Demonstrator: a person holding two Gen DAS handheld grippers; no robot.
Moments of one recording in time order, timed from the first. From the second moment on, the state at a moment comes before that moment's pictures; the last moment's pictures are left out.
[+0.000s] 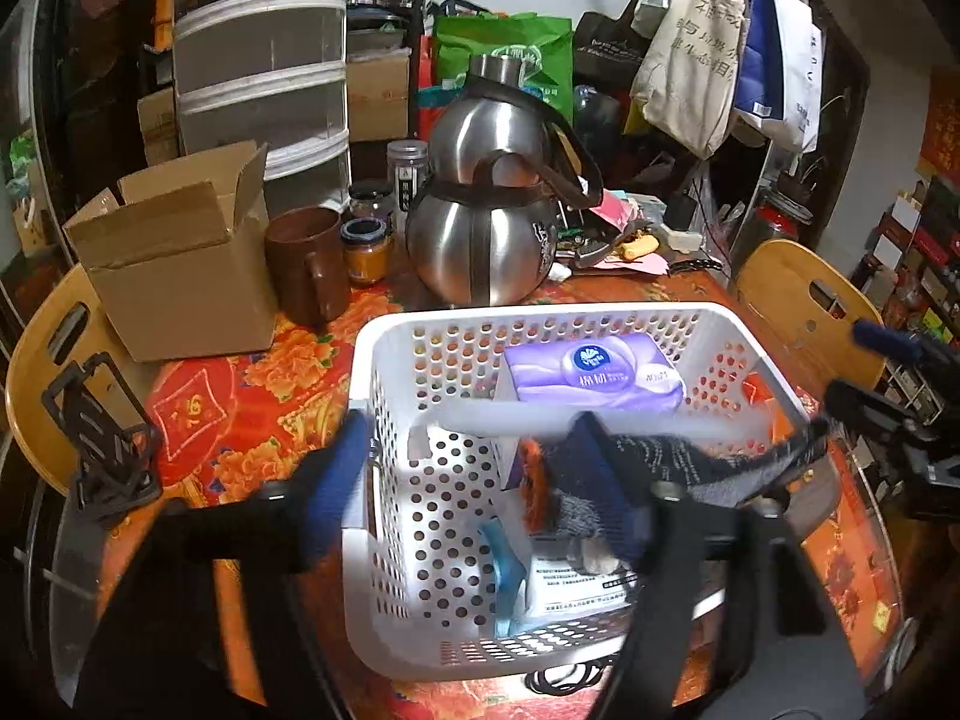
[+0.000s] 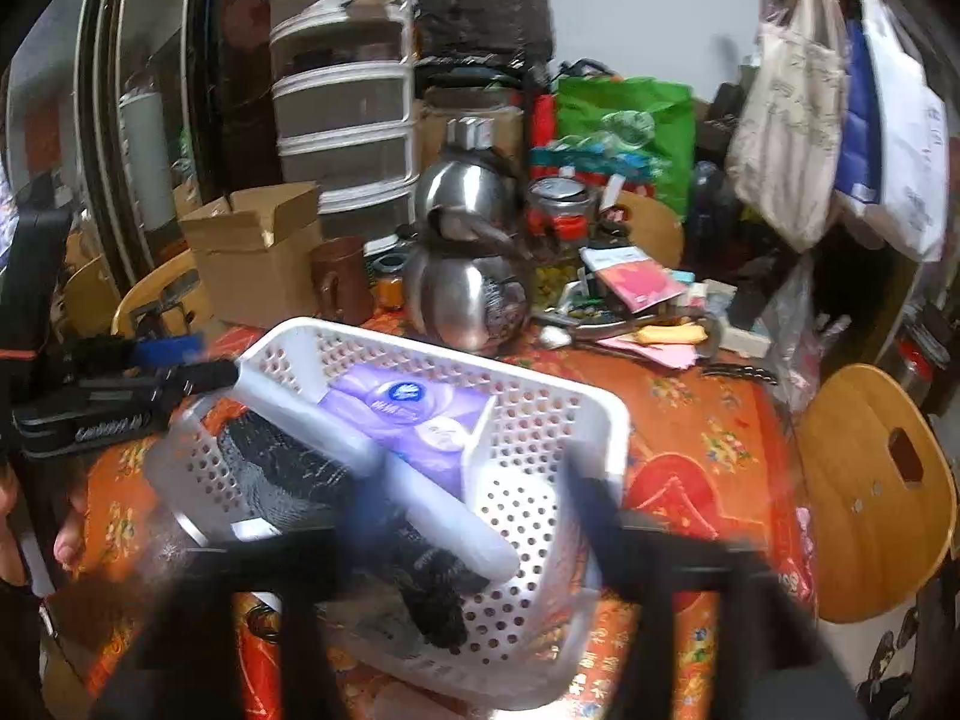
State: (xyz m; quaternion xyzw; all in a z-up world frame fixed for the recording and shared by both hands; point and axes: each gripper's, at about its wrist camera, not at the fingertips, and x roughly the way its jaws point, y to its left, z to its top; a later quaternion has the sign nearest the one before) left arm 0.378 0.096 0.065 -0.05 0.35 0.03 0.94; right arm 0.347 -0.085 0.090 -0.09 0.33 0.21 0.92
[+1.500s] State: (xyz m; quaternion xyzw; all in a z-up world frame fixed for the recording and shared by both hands) left arm 0.278 0.042 -0.092 -0.06 0.45 -0.02 0.89; right arm 0.253 -0.102 -0.076 -0.03 0.46 0.21 0.86
